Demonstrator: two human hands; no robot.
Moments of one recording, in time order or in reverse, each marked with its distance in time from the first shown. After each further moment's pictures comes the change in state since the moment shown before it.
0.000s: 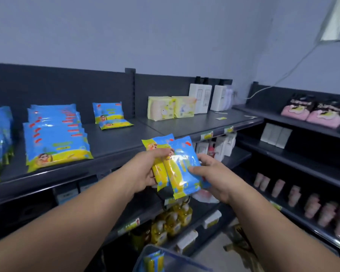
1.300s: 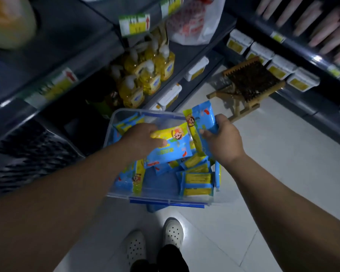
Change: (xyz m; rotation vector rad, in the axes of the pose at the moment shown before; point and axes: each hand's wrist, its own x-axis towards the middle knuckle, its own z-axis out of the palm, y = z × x) left_hand 0.165 -0.419 -0.052 1.036 -0.333 -0.157; right_hand 0.001 0.414 -0.057 -0.716 0.550 0.356
